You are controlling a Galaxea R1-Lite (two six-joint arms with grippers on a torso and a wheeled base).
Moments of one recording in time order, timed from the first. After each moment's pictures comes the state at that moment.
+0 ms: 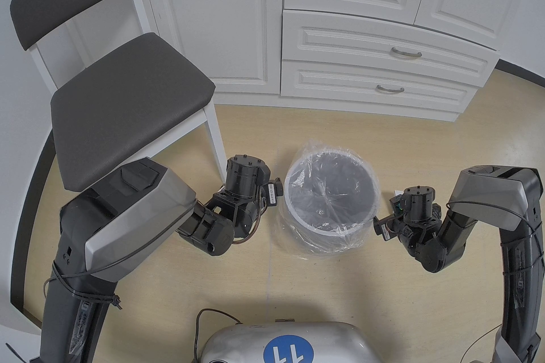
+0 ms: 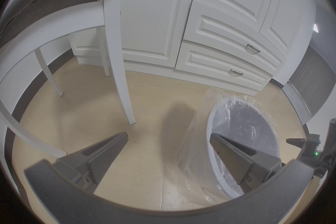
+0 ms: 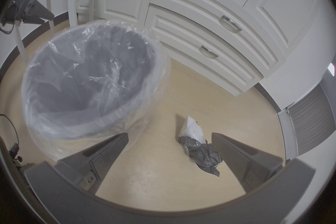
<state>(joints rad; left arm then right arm) -0.57 2.50 -1.43 -0.71 0.38 -0.31 0.26 2.43 -0.85 -1.17 -0.38 -0.33</state>
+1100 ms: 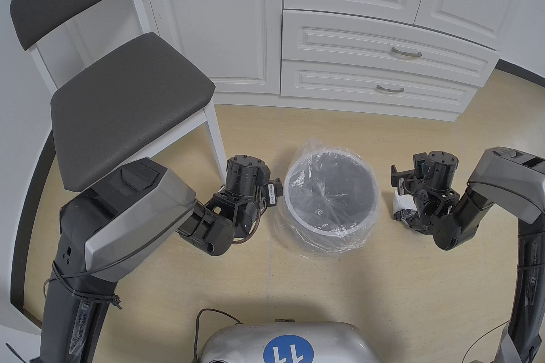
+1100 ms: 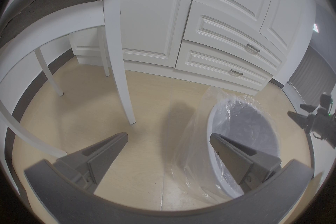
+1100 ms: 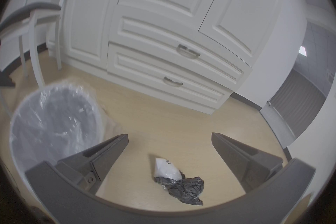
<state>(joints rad) -0.57 2.50 -1.43 -0.71 0.38 -0.31 0.20 2.33 -0.93 -1.31 -0.44 -0.27</state>
